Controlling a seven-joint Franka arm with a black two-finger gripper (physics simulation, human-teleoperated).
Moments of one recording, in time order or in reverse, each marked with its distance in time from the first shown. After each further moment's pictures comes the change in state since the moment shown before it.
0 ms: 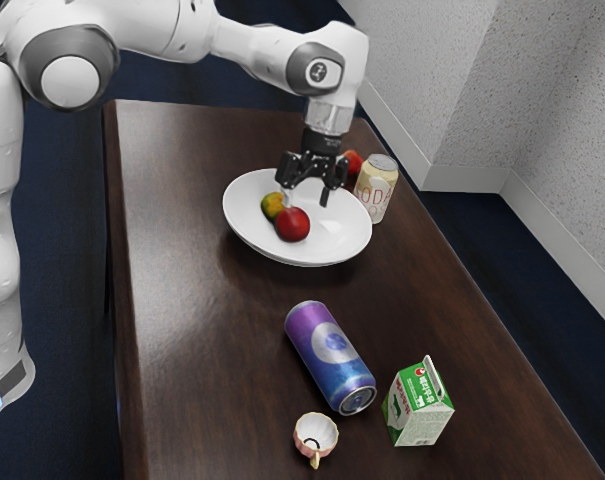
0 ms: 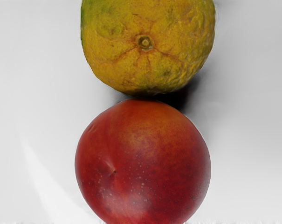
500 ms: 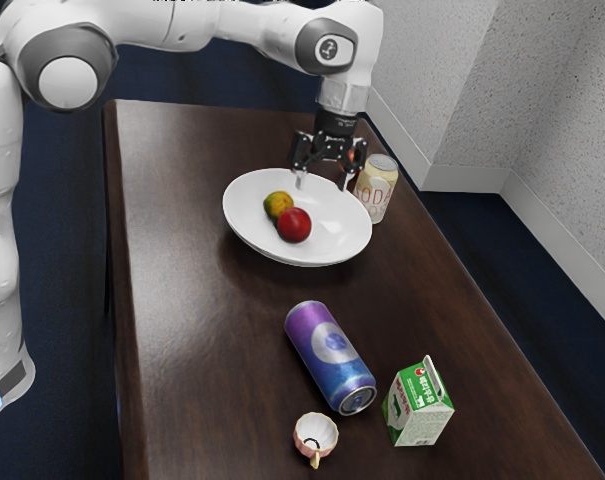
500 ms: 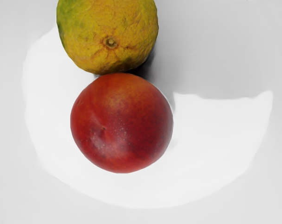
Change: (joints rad) arm -0.026 -0.003 -0.004 0.112 0.016 -0.061 0.090
